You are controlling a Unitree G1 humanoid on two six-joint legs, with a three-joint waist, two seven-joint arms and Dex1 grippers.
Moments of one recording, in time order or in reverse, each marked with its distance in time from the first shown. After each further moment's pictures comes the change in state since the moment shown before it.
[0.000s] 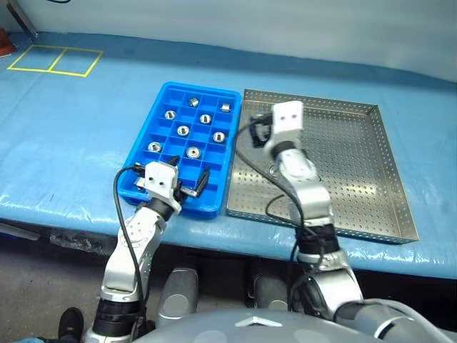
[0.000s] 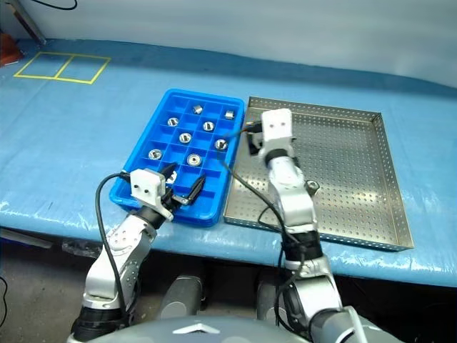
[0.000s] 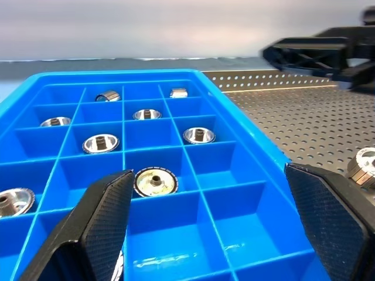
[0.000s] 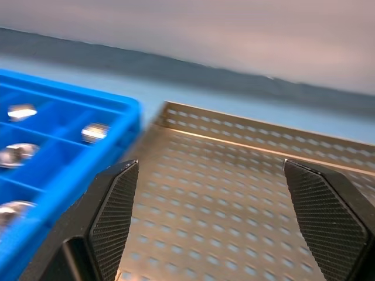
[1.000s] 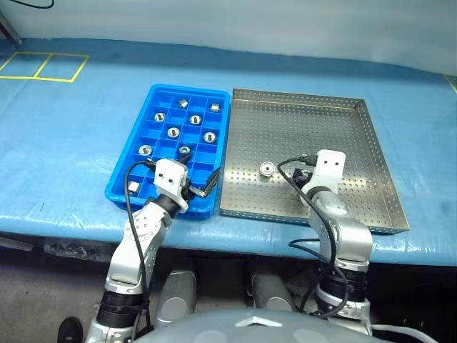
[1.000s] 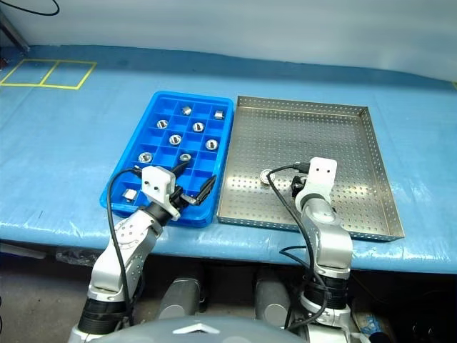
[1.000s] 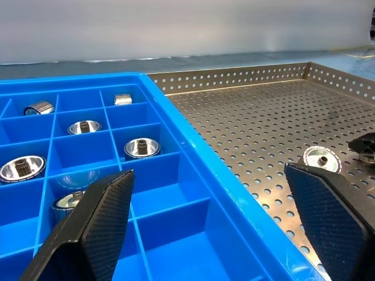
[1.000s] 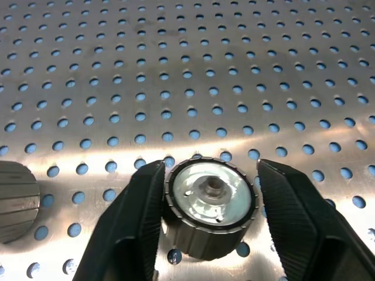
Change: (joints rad) left arm -0.029 0.003 -0.021 0.034 -0.003 0.013 -0.039; right arm 0.194 0.063 -0.133 -0.230 0.093 0.430 -0.043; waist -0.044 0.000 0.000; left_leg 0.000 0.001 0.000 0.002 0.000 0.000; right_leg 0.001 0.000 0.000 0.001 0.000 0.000
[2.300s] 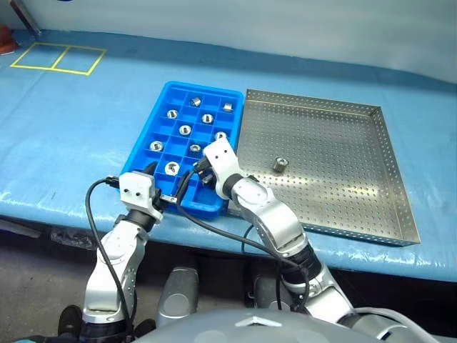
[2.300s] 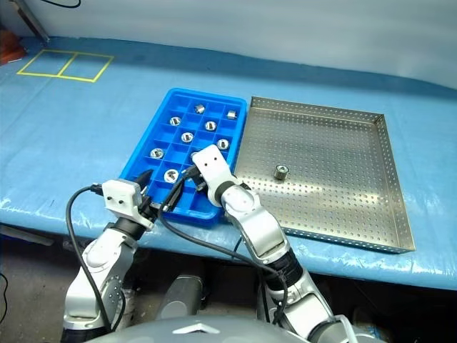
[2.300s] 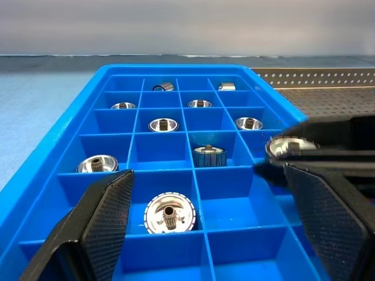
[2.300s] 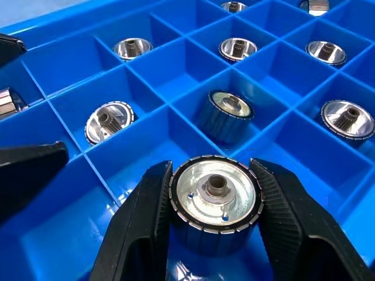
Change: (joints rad) left arm 0.180 0.012 0.120 -0.131 -0.023 -0.038 0.078; right arm -0.203 0.027 0.594 0.134 -0.061 -0.085 0.250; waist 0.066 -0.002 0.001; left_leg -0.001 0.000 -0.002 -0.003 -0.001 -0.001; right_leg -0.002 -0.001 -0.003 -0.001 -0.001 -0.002
